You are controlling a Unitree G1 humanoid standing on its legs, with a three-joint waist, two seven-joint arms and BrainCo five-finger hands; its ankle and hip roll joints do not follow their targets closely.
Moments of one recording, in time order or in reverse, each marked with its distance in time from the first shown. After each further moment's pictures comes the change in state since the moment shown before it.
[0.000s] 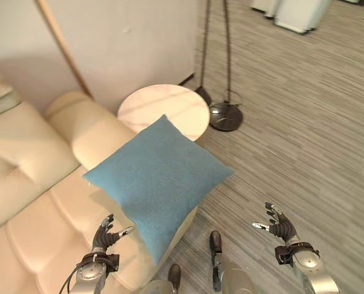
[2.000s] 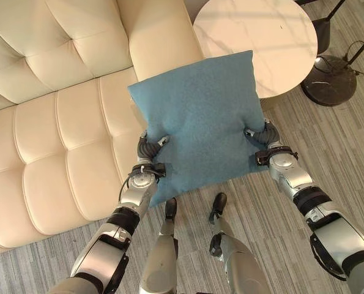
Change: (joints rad) left arm -0.688 -0.076 -0.240 0.026 -0.285 -0.090 0.286; right arm -0.829 -0.070 0.319 0.173 0.293 -0.012 -0.213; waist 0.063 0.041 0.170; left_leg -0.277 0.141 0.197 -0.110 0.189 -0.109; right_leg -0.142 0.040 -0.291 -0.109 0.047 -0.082
